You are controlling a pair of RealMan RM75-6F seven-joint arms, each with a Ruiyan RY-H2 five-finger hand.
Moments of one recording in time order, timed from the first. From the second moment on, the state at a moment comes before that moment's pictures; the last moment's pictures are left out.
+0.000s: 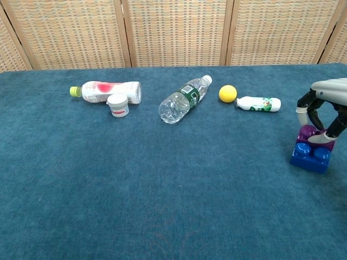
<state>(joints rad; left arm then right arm) -0.01 -1.04 -0.03 -1.81 1.47 1.53 0.18 0.60 -1.35 0.15 -1.60 -0.97 1.02 -0.51</state>
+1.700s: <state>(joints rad) -0.72 -1.10 -0.23 -1.63 1.45 0.75 -0.48 0.89 -1.70 0.48 -1.51 -1.02 0.94 0.17</state>
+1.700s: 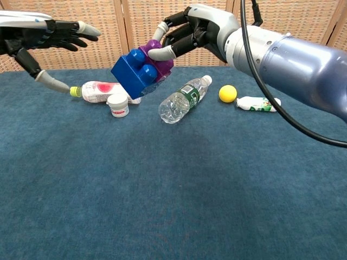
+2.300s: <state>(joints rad) -0.96 -1.03 -0.25 -1.75 1.01 0.47 -0.24 0.92 -1.71 0.49 -1.53 -0.95 0.95 0.12</state>
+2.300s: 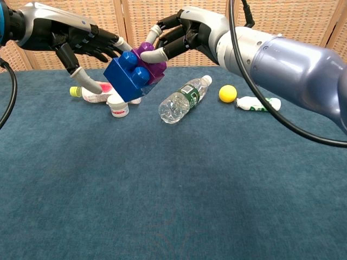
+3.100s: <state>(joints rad) -1.05 -1.06 -0.18 -1.76 0.81 0.49 -0.16 0.92 -1.70 0.48 -1.56 -0.92 0.96 0.09</state>
